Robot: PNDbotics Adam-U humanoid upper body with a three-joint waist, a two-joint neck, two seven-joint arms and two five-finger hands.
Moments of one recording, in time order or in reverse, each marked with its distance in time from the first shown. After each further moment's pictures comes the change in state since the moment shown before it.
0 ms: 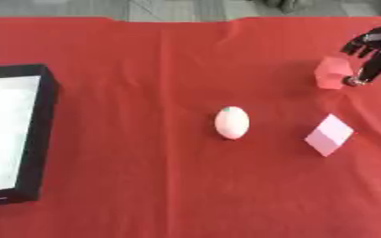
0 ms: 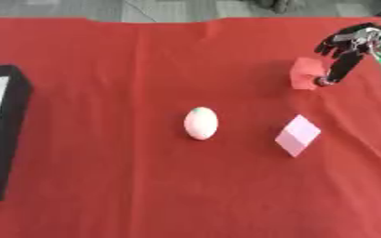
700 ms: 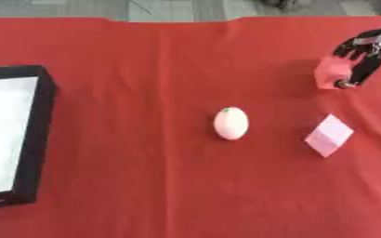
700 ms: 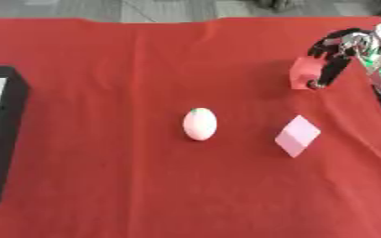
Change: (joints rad) left arm -0.002 0.000 -0.001 0.000 0.001 0.002 -0.005; right arm -0.021 0.020 0.001 0.032 0.043 -0.016 -0.015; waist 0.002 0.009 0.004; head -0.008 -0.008
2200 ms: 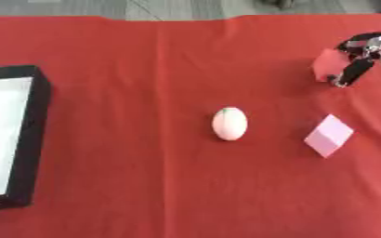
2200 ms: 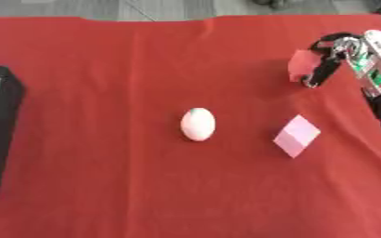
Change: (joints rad) left arm -0.006 0.000 -0.011 0.000 0.004 0.006 -0.011; right arm 0.000 0.017 -0.012 0.019 -0.049 0.024 -0.100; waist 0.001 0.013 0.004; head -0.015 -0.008
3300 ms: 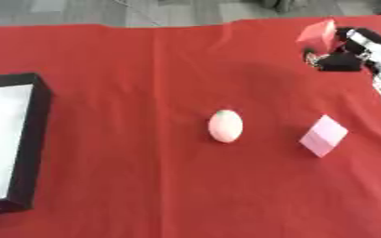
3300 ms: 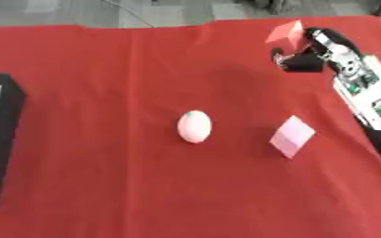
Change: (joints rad) left arm -0.061 0.082 -0.041 0.000 -0.007 -0.020 -0.003; right arm 0.329 0.087 -0.074 -0.607 -0.574 0.217 -0.624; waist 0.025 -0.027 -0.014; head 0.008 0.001
